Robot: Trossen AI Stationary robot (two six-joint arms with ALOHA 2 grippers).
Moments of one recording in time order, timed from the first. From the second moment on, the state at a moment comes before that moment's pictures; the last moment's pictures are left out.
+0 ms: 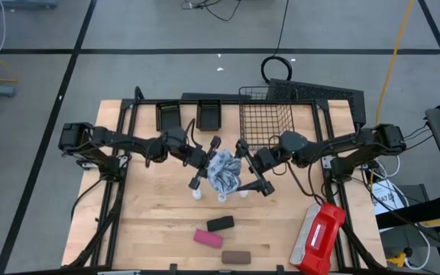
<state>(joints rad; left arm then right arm) 0.07 1.54 0.87 0.75 0.55 0.20 0.05 1.42 0.87 0.78 -0.49 0.04</state>
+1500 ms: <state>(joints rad) 0.02 1.54 0.87 0.70 0.36 0.20 0.05 1.42 0.86 0.70 -0.13 -0.15</state>
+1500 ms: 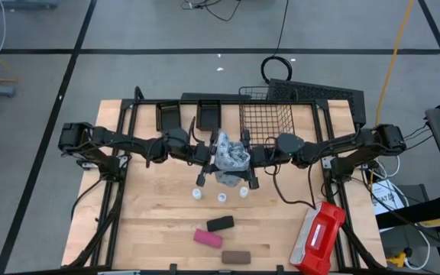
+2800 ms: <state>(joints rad) 0.03 1.18 0.87 0.30 0.20 0.10 -0.38 1.09 0.85 0.20 -0.26 -0.28</state>
